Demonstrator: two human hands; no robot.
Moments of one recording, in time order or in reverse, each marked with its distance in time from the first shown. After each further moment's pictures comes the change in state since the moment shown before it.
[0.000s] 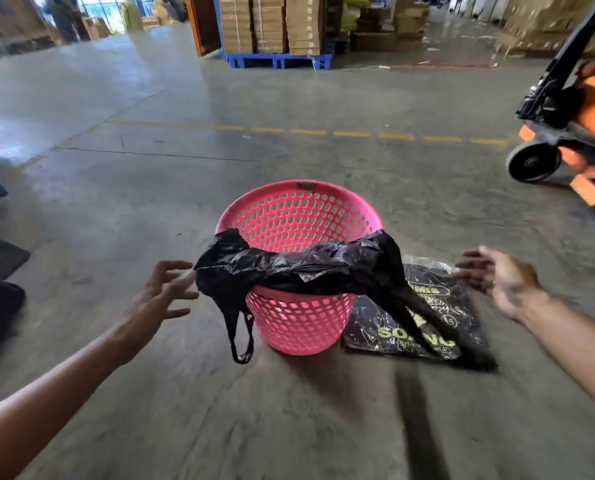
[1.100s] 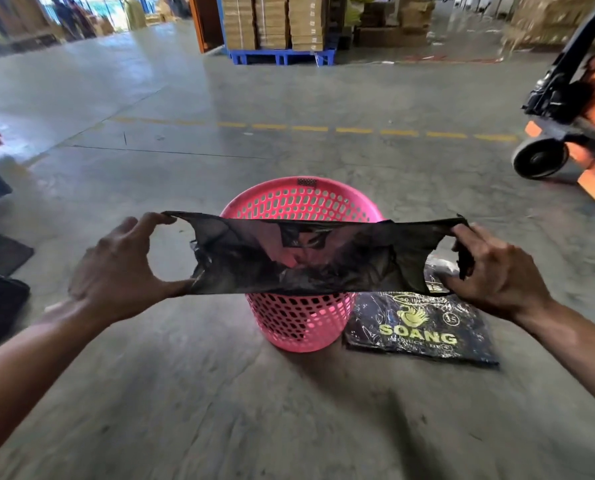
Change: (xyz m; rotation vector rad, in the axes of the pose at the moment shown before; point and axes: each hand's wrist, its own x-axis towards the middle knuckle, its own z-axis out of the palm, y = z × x) left_hand -0.009 0.071 -0.021 1.100 0.326 0.383; right_hand -0.043 -0.010 0.018 -1.430 0.132 -0.963
